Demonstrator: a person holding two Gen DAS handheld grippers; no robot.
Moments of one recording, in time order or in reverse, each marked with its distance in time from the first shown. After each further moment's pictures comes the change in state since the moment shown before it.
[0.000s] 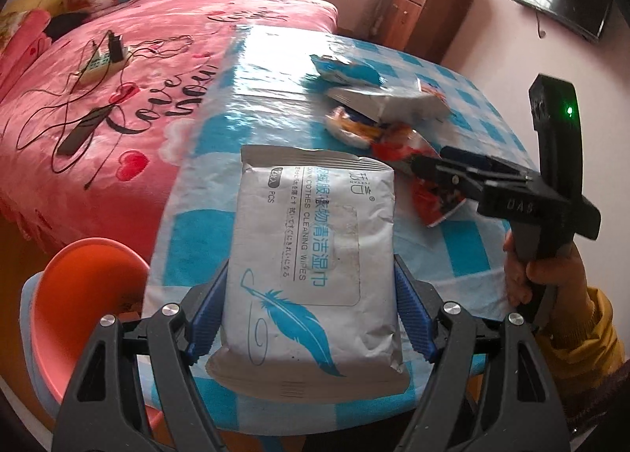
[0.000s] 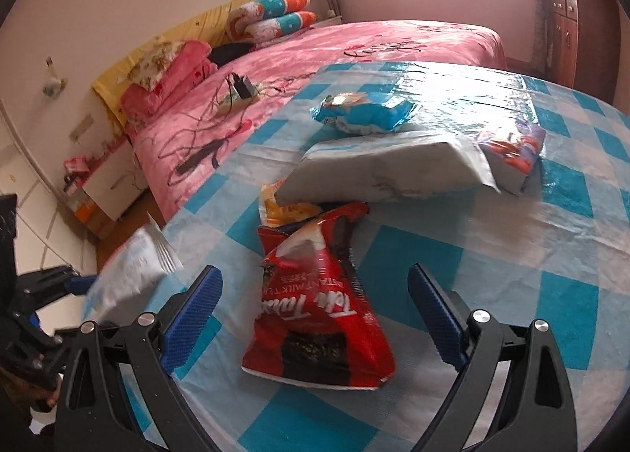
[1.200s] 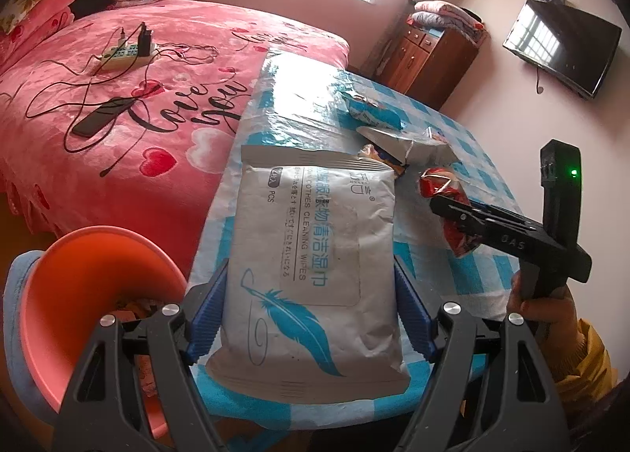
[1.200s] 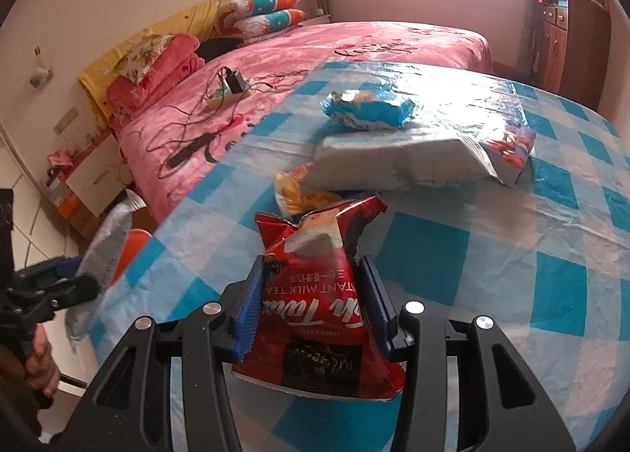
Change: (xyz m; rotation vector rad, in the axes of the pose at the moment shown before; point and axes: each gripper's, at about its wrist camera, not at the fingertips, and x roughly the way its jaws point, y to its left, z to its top) left arm -0.026 0.054 -0.016 -0.121 -0.128 -0.080; right arm -0.012 0.028 -0.005 0.013 -0.013 -0.057
